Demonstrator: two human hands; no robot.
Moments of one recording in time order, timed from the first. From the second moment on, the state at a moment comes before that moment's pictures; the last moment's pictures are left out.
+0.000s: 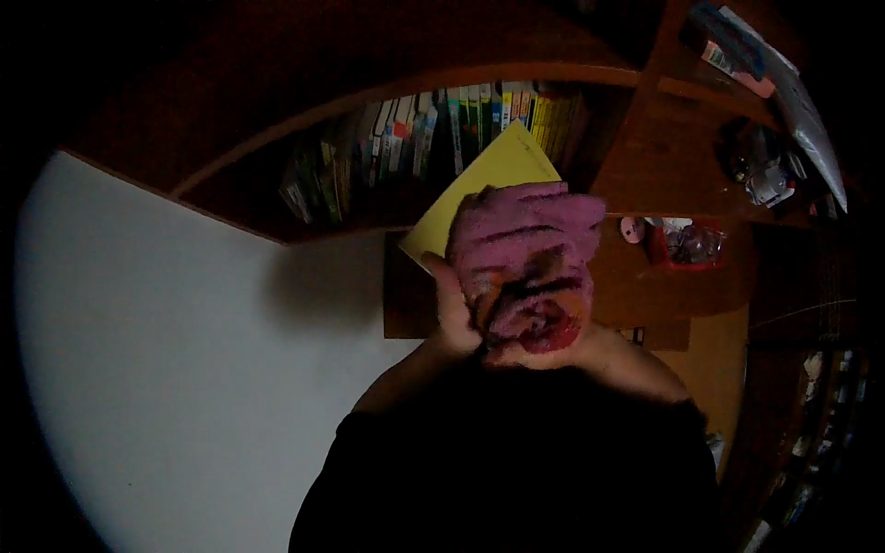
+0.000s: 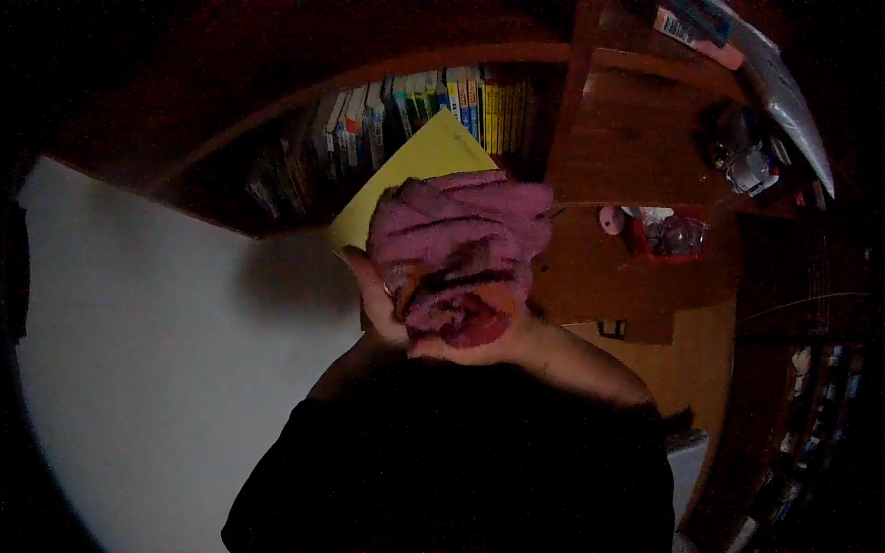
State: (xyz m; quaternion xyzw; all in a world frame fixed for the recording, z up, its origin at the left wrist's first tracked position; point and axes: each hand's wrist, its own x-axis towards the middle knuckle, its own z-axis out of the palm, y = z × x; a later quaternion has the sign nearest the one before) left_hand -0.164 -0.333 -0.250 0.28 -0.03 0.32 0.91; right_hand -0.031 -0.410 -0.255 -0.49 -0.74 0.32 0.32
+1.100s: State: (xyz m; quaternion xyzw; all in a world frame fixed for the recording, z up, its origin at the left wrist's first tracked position) left_hand -0.167 -0.329 -0.239 0.41 0.24 0.30 0.83; right_hand 0.031 -0.390 -0.330 -0.42 -0.52 0.53 0.53
